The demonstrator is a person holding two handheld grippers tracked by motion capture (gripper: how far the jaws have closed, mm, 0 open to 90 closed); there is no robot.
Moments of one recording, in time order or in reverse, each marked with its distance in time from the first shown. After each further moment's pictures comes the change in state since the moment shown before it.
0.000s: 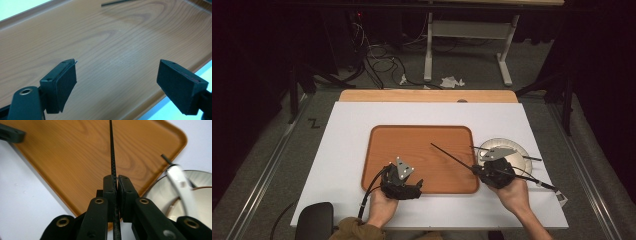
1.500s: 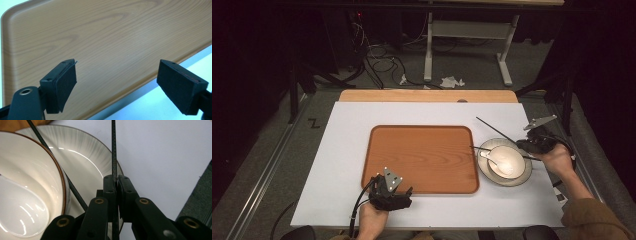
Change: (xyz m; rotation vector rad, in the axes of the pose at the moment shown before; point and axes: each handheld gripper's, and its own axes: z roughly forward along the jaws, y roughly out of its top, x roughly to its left) left arm 0.002 -0.028 -0.023 0.007 0.071 -0.039; right arm -0.183 -0.027 -0.010 0.137 -0.098 0.011
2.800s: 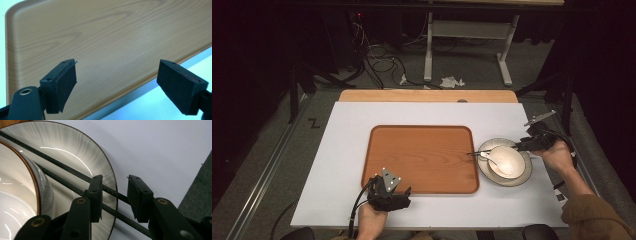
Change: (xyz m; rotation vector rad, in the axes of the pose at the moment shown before) left arm 0.003 -0.004 -0.002 0.002 0.016 -0.022; right arm -0.015 0.004 0.013 0.092 0.022 0.075
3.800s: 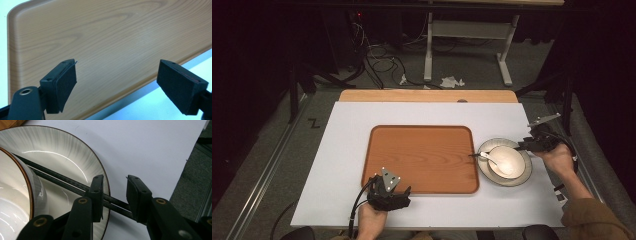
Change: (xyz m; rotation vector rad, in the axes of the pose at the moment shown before) left arm 0.000 0.001 0.000 -0.005 0.003 -0.004; right arm 0.001 -0.009 -0.005 -0.047 -0.069 0.048
